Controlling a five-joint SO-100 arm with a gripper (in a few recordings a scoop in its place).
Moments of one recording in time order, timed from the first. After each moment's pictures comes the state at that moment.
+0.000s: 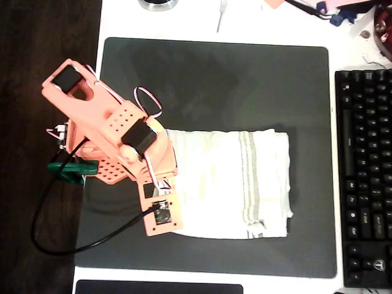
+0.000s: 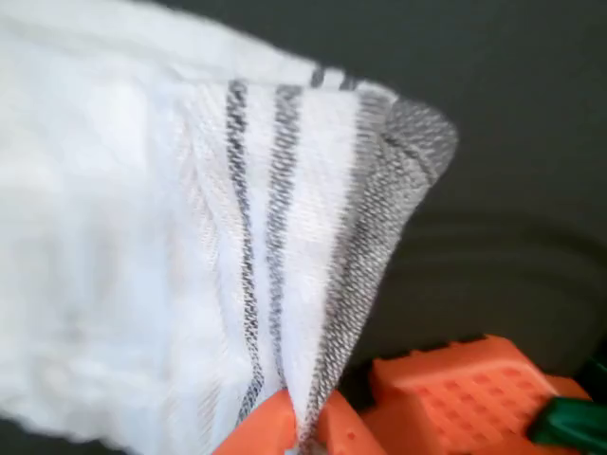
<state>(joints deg) 41.4 149.9 139.3 96.4 -53.3</state>
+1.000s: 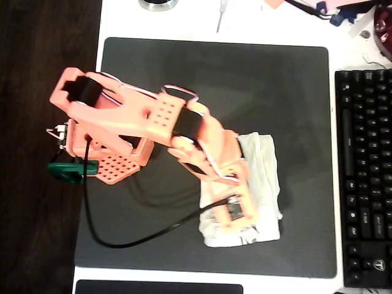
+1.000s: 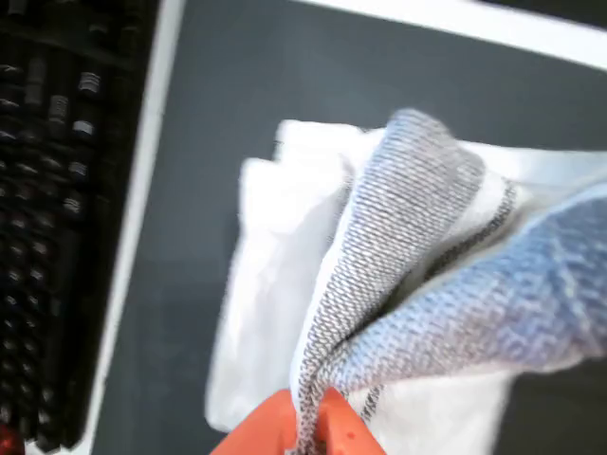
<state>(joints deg) 18.0 119.0 116.7 60.0 -35.5</state>
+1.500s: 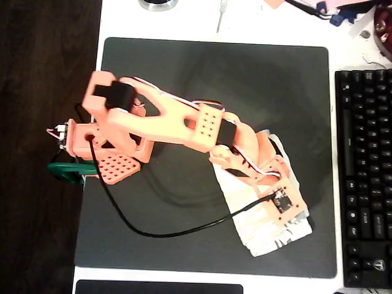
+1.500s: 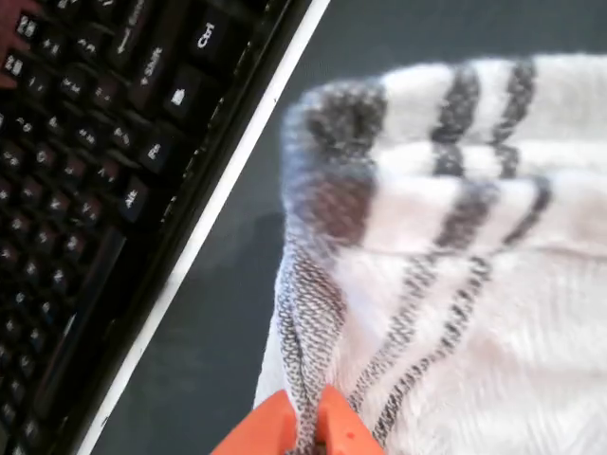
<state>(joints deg) 10.9 96.3 122.2 24.5 -39.0</state>
